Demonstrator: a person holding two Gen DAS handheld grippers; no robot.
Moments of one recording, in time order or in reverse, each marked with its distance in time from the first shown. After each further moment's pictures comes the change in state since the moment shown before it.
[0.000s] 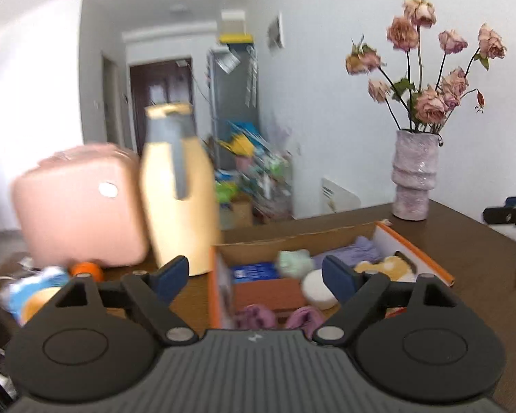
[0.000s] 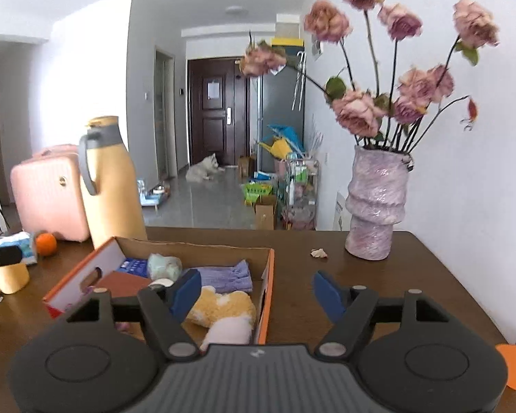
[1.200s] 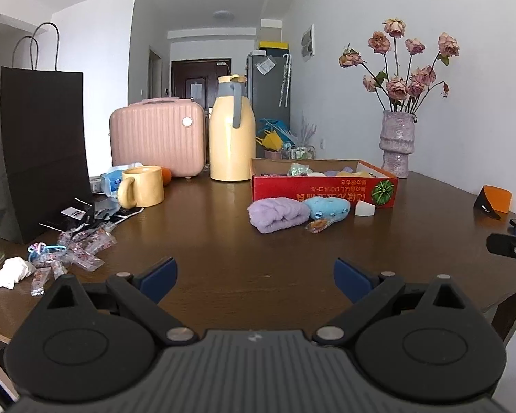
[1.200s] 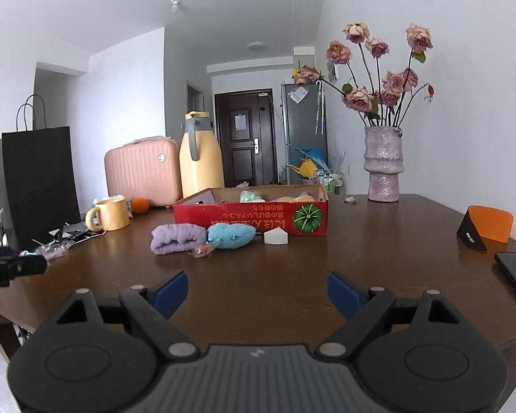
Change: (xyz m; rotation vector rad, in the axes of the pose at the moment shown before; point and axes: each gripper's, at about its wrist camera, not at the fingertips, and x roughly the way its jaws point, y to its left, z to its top) left arm -0.281 -0.022 -0.218 -0.095 -0.050 0.116; right arm -0.236 0.080 -0.235 0.037 -0.126 0.102
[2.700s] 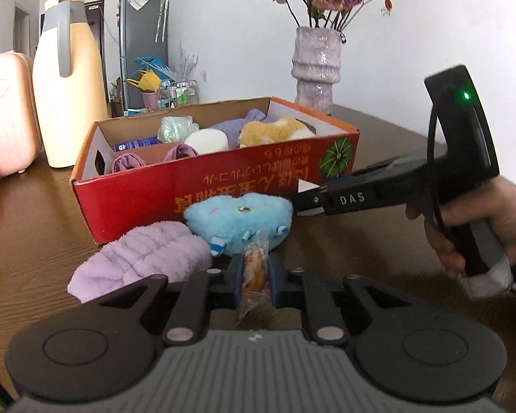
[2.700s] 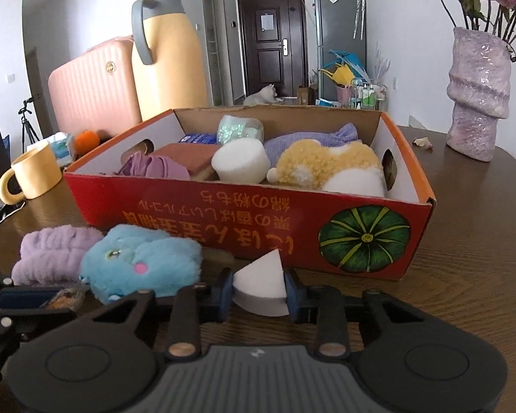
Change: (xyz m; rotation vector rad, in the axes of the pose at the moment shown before) left arm 0.286 -0.065 0.060 0.183 0.259 -0.414; right arm 0.352 -0.044 0.071 -0.040 0.377 0.100
